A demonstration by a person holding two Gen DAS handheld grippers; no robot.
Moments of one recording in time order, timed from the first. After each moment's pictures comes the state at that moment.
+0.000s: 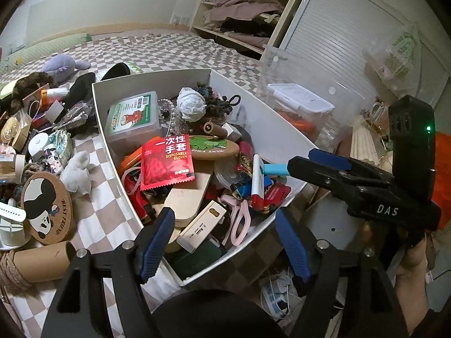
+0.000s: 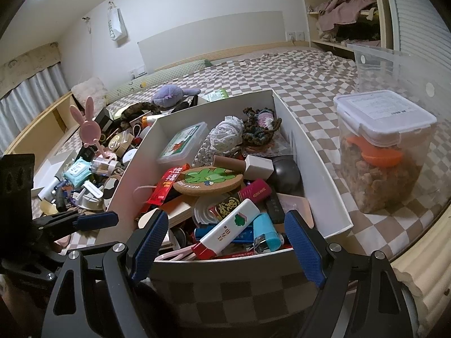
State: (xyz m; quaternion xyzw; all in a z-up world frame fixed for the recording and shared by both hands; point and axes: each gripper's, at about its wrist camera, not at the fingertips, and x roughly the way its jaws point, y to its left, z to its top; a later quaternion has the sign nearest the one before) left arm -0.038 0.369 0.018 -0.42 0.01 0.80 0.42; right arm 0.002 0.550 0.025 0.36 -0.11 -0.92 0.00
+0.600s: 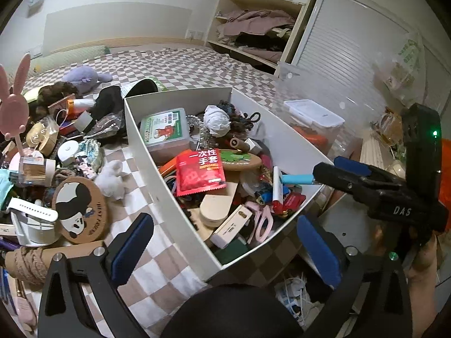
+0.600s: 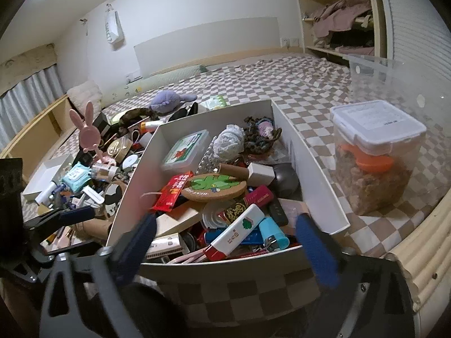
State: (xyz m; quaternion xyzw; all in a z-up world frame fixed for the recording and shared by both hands) left arm -0.038 0.332 0.033 -0.39 0.01 0.83 0.39; right arm 0.010 0.534 0.041 0.35 -0.11 -0.93 -0.02
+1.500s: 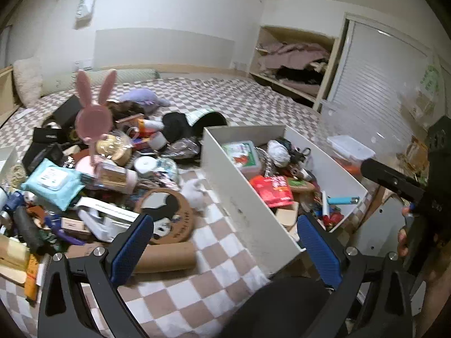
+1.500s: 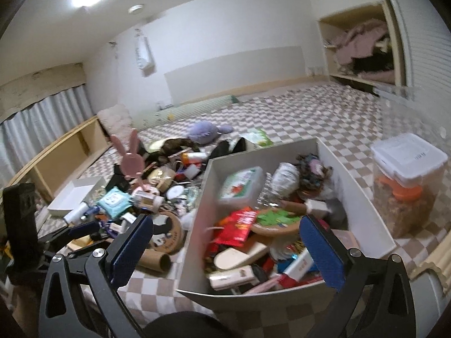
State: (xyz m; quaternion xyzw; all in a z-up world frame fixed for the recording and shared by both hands) left arm -0.040 0.228 0.059 -0.32 -0.01 0.90 0.29; right arm 0.012 0.471 0.078 0.27 -0.11 -0.96 0.04
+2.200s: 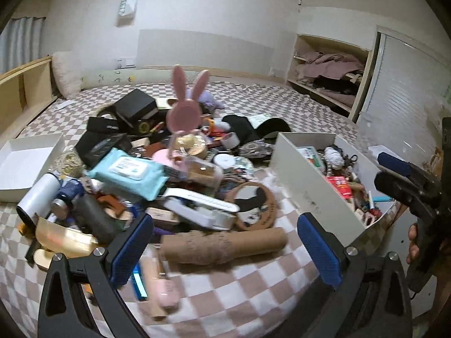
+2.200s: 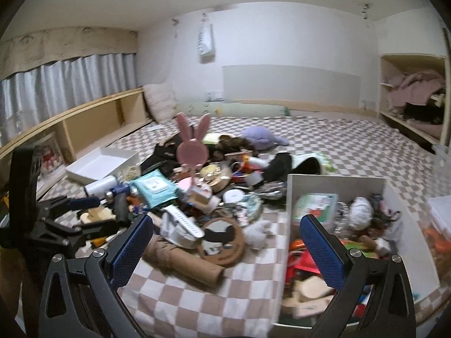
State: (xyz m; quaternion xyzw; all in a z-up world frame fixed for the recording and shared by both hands) left arm -0.059 0.102 0.055 -0.33 -0.01 0.92 0.21; right arm -0.017 0.341 0.084 0.25 0.00 -0.96 0.13
